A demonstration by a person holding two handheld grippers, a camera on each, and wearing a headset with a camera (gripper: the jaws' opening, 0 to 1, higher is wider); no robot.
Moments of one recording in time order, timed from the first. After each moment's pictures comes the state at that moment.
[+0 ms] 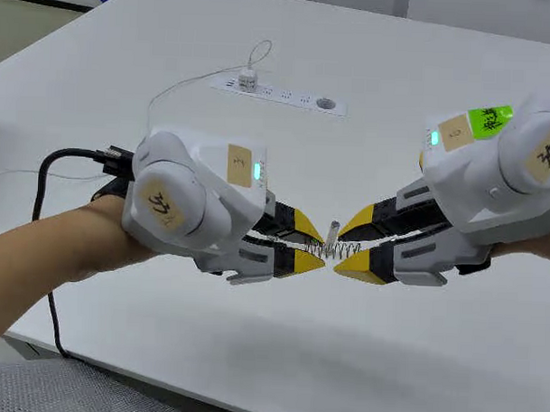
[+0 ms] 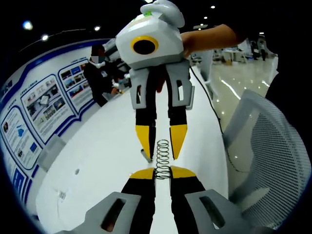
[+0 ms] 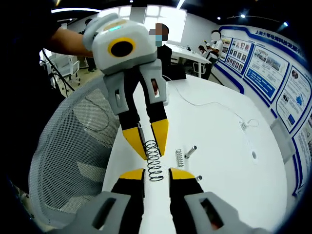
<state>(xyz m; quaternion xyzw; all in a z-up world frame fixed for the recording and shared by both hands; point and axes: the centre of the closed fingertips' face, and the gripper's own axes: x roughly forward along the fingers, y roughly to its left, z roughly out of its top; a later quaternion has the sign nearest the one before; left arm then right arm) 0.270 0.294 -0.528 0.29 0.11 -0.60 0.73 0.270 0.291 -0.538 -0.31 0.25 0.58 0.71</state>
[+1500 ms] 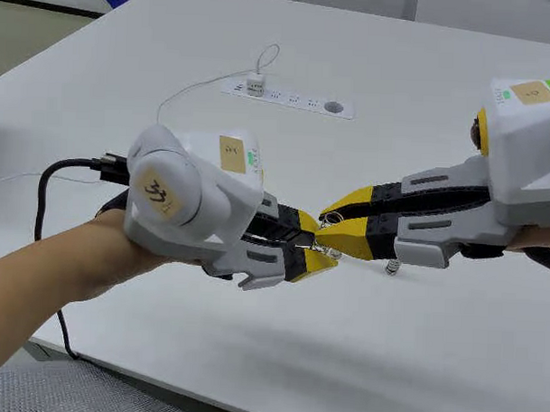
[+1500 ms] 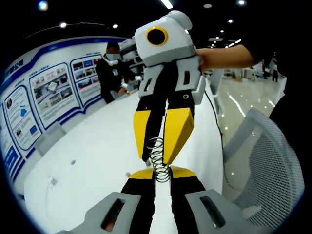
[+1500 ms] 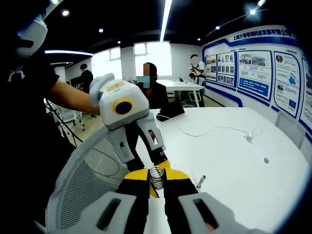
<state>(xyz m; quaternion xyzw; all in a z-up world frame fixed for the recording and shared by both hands) 0.267 0.293 -0.522 0.22 0.13 -0.59 0.77 0.263 0.329 -0.483 -0.13 0.19 0.62 0.75</state>
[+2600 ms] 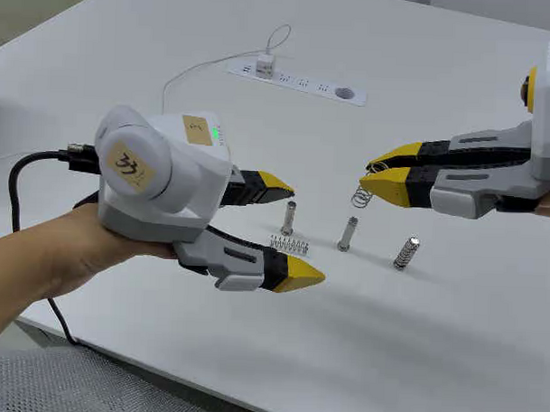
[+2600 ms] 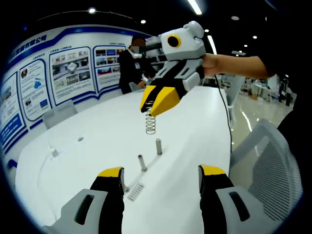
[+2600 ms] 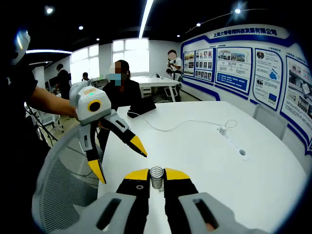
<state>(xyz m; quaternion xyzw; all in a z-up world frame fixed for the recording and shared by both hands) 0.297 0.335 -0.544 0.15 0.18 -0.54 0.81 0.346 0.287 -0.492 -0.15 0.20 0.52 0.82</state>
